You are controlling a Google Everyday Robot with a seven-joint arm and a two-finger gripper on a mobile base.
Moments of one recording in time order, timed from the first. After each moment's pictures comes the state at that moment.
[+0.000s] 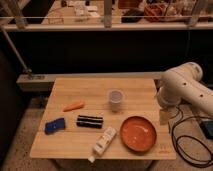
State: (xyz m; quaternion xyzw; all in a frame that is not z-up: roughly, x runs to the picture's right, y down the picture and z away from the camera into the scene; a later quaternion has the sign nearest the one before) arm 0.283 0.108 0.685 -0.28 0.02 0.02 0.96
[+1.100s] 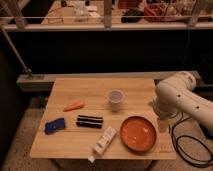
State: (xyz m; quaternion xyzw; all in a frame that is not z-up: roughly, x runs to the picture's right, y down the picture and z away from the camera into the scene) arm 0.260 0.144 0.677 -0.28 0.00 -0.09 0.96
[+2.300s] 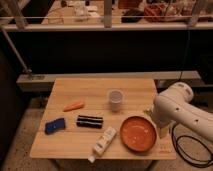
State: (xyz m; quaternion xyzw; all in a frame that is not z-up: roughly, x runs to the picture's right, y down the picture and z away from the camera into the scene) arm 0.248 0.175 0.684 -0.26 -0.04 -0.19 0.95
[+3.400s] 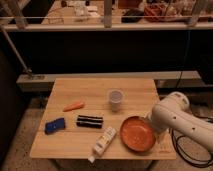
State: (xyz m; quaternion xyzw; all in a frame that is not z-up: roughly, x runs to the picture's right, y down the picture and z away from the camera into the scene) arm 0.238 0.205 0.706 -0.25 -0.07 -0.25 0.93
